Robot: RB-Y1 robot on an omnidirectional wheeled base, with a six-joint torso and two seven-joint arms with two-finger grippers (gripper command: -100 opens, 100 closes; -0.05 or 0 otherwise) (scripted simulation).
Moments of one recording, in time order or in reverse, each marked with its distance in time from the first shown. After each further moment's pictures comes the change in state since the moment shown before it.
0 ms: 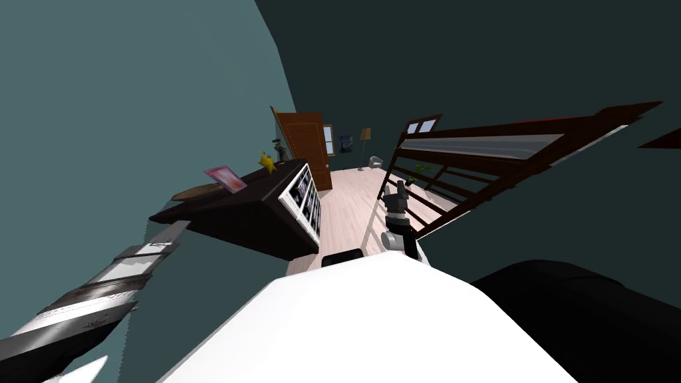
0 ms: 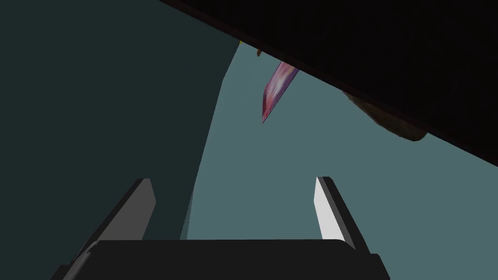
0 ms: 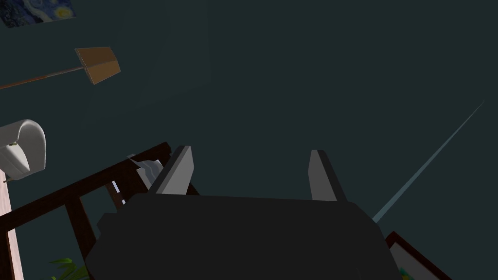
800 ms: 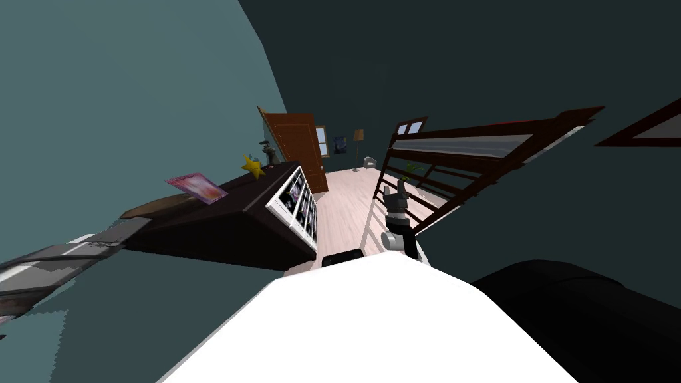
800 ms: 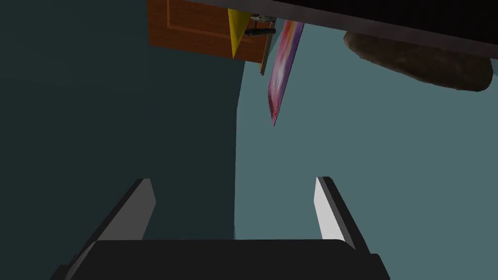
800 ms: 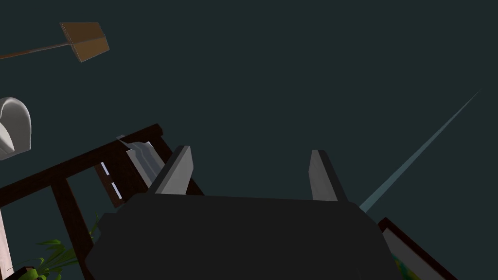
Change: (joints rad) left arm 0.182 0.190 0.212 0.027 0.013 0.108 -0.023; right arm 0.000 0.000 0.000 0.000 0.000 0.000 0.000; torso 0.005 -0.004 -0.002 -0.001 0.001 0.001
